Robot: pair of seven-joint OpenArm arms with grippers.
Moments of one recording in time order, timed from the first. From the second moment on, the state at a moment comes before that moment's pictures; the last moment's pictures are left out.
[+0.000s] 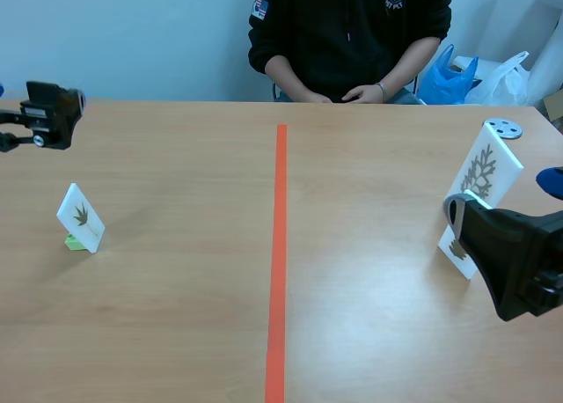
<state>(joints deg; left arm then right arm) -2.6 -34.3 -1.6 86.0 -29.9 -13.0 10.2 -44.8 22.0 20.1 119.6 28.6 29.5 -3.4</state>
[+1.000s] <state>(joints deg) 36.6 -24.3 -2.2 119.6 -29.0 -26.5 4.6 -44.8 26.4 20.1 119.6 28.1 31.6 -3.4</state>
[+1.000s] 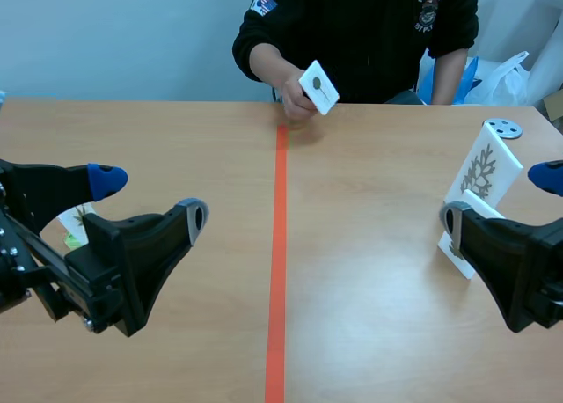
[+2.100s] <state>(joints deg) 36.1 -24.3 -2.2 119.6 -25.1 -30.2 4.0 -44.8 26.4 20.1 119.6 28.1 31.8 -3.4</state>
